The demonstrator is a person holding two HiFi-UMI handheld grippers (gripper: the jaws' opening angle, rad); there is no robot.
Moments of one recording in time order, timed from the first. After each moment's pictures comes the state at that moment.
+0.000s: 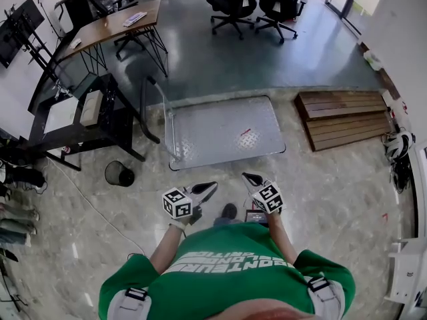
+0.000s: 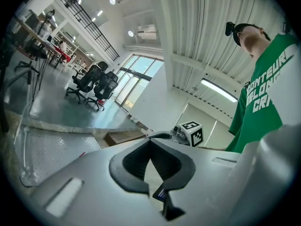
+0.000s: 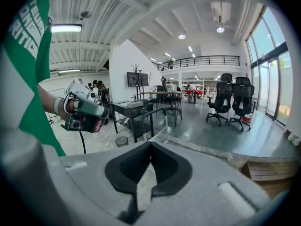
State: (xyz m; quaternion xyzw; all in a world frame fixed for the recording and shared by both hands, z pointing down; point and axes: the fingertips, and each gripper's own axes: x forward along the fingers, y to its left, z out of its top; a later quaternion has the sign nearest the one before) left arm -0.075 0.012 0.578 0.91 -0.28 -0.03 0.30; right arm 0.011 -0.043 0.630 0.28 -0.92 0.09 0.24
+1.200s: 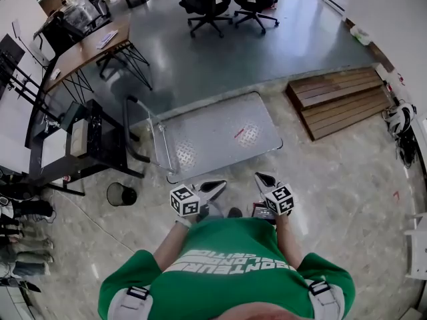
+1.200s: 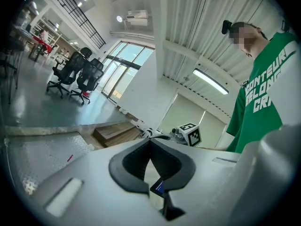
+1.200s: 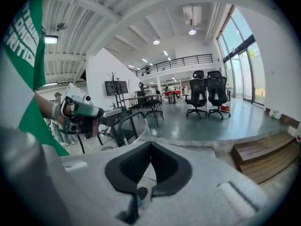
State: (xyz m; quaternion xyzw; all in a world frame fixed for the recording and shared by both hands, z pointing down) left arm 0.006 -0.059 0.582 0.94 -0.19 0.02 0.28; right arm 0.112 -0.098 0.647 0.39 -0.89 0.16 0.18
